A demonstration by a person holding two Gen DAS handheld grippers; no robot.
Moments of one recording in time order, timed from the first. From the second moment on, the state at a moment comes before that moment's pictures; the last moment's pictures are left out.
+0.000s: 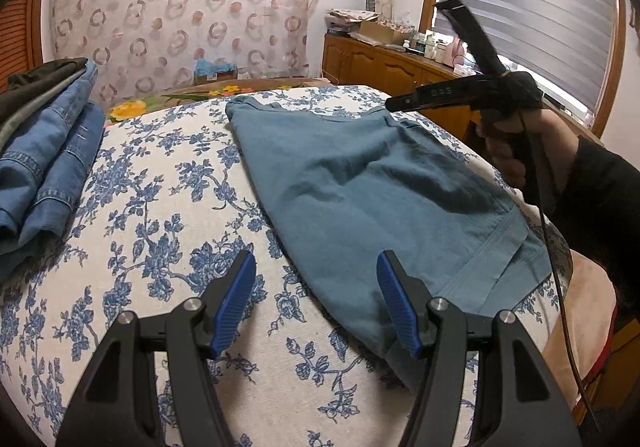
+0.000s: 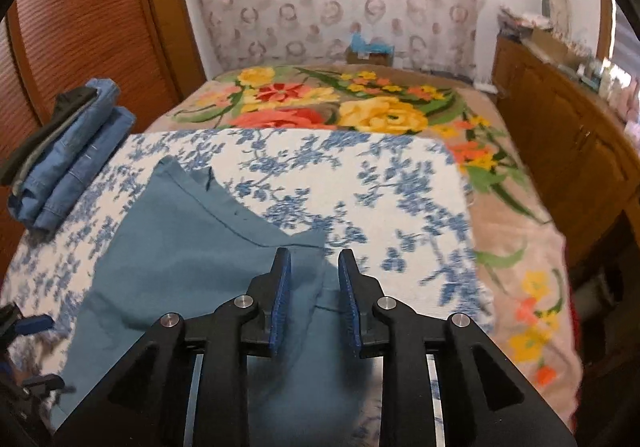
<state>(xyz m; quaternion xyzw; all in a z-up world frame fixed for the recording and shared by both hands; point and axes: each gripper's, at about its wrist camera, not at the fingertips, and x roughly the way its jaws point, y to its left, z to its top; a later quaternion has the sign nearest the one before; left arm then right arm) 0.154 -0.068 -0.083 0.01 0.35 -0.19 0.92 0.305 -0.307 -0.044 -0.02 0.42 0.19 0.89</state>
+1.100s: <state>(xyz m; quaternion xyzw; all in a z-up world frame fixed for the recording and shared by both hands) 0.152 -0.068 -0.084 0.01 0.35 -0.19 0.92 0.296 -0.337 -0.025 -0.06 0.40 0.12 0.91</state>
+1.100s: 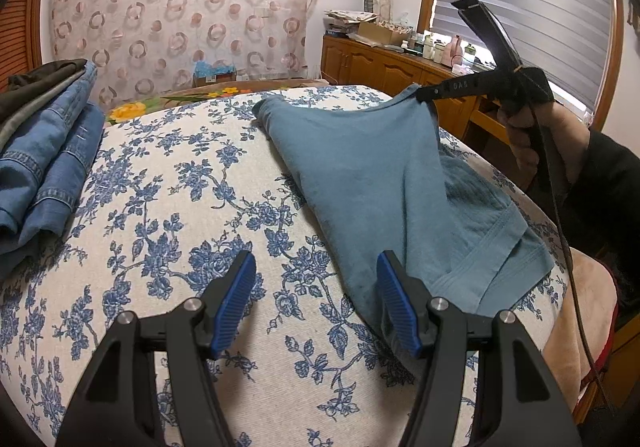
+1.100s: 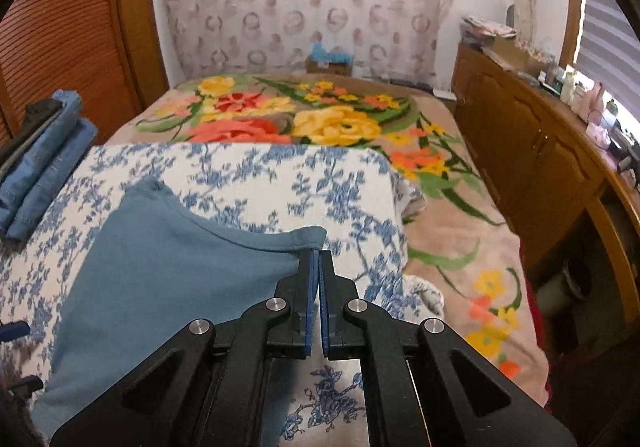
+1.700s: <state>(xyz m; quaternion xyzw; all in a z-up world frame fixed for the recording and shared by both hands) 0.150 -0.069 -0.083 0.01 0.35 -0.19 0.92 0.187 -0.339 -0.012 -0.06 0.38 0.15 0.91</state>
